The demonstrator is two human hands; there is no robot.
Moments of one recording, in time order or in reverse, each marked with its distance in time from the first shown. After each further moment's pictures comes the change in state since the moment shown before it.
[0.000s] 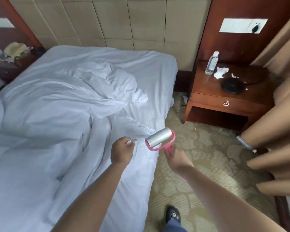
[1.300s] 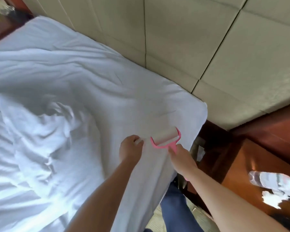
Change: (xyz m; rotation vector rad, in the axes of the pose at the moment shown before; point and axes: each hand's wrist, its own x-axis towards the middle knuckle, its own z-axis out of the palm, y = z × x) left_hand 0.622 0.242 0.217 -0.060 0.038 -0.392; right_hand 0.714 -0.132 -0.212 -0.200 -0.297 -0.016
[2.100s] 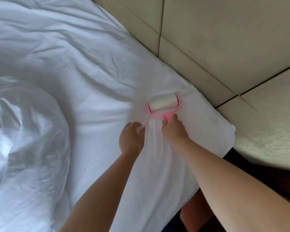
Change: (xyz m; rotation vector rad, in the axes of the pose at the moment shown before) left_hand 0.178 0.028 0.100 0.041 0.149 -0.074; right_hand 0.262 -0.070 -0.020 -0.146 0.024 -0.119
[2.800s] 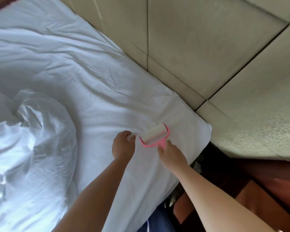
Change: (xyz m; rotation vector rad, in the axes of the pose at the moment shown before) left_hand -0.058 0.015 -0.040 -0.023 0.002 -0.081; right_hand -0.118 0.037 -0.034 -0.104 -0.166 -0.074
